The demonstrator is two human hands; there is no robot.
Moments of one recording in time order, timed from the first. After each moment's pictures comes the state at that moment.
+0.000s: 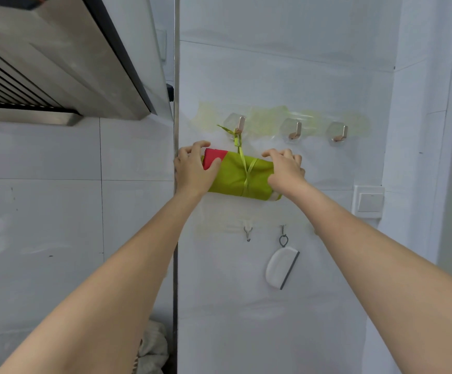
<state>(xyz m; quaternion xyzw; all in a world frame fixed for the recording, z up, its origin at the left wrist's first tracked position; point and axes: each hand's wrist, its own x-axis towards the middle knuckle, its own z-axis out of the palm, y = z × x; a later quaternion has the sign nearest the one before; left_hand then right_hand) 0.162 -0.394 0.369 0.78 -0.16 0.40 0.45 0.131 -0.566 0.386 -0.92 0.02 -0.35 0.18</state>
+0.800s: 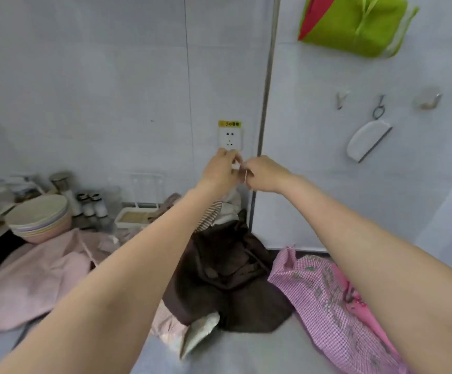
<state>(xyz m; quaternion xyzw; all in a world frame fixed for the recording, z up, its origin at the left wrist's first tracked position) 0.073 -0.267 0.136 0.93 -0.11 0.19 0.30 0.061 -0.391 0.167 -0.97 -0.23 -0.03 0.11</state>
